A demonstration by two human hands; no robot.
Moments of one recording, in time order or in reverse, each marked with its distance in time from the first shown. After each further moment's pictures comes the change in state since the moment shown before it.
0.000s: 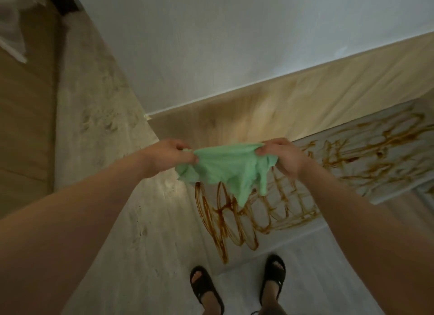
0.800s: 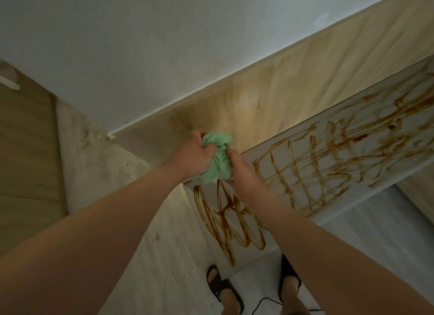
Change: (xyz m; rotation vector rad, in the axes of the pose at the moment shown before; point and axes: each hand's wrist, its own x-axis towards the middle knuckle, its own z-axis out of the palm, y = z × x) left_hand 0.058 0.084 0.094 0.236 0.168 0.056; right_hand 0.020 0.045 0.061 0.490 0.181 0.132
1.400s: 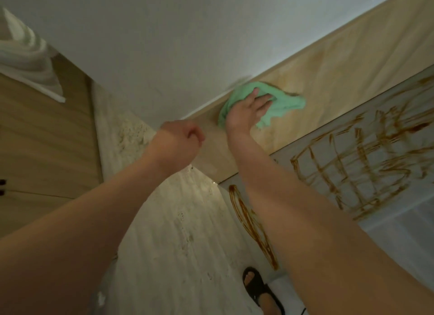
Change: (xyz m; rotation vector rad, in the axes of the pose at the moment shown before) left_hand -0.028 -0.063 -0.110 0.205 0.239 0.065; right_hand 0.112 -0.066 0.136 -0.087 0.592 -0.312
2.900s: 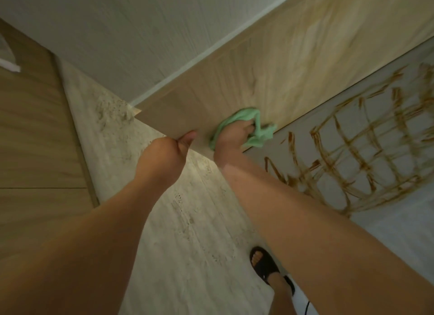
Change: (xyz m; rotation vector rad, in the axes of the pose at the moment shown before) left_hand 0.060 -0.166 0.100 0.166 -0.033 -0.151; right_hand 0.027 0.184 0.092 0.519 0.244 0.541
